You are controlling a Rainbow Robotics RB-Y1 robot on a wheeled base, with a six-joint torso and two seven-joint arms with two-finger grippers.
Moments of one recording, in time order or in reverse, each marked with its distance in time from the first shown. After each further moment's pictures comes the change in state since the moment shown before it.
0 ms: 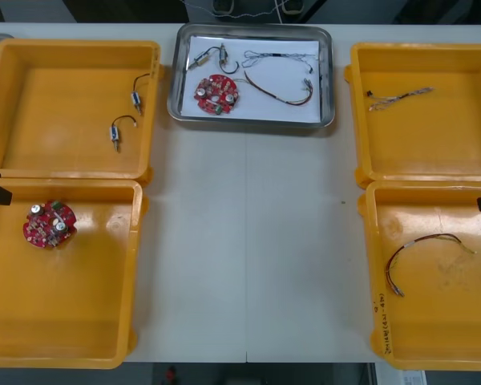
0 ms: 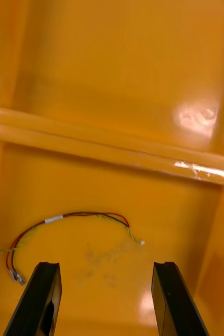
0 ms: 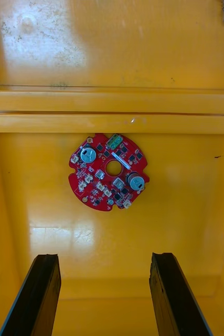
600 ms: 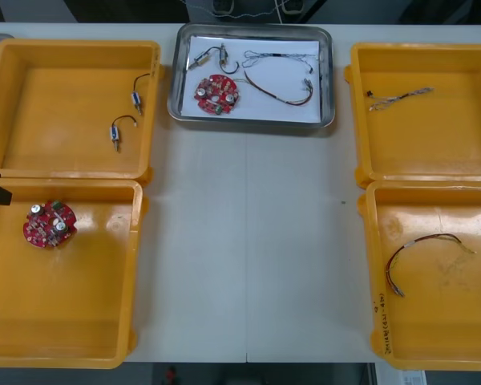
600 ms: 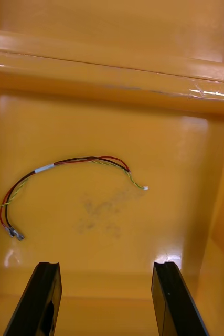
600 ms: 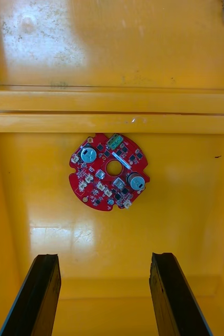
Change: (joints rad) right arm 0.147 -0.007 -0.045 -0.028 -0.061 0.000 -0.060; left arm 0.000 0.000 0.000 0.000 0.000 0.000 0.000
